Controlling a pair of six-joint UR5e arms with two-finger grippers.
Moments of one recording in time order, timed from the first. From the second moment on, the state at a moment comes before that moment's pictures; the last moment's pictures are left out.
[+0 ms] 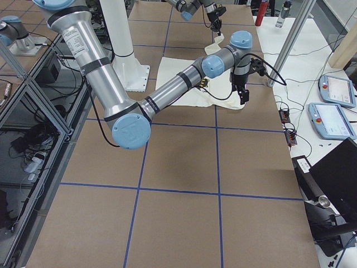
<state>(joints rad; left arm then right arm) -0.92 -1.94 -1.59 -2.25 -1.88 -0.52 1.23 -1.09 1.74 -1.64 2.22 0.31</state>
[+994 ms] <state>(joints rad) -0.62 -2.62 -1.27 -1.97 -1.61 -0.82 1.23 -1.11 1.74 -1.64 2.22 0.32</state>
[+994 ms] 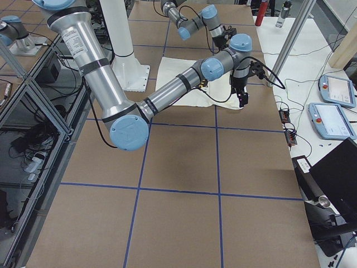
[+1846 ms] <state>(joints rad) -0.50 -2.76 -0.98 -2.22 -1.50 -0.83 1.23 -1.11 1.74 -1.64 2.21 0.32</state>
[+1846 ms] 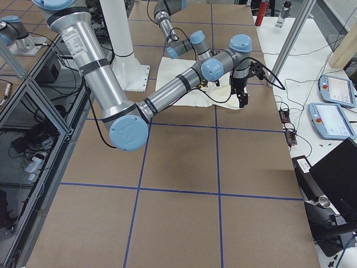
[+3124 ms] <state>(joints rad) -0.80 -2.34 -1.53 -1.99 -1.92 -0.61 0.99 -0.99 1.72 -1.56 2.02 0.53</state>
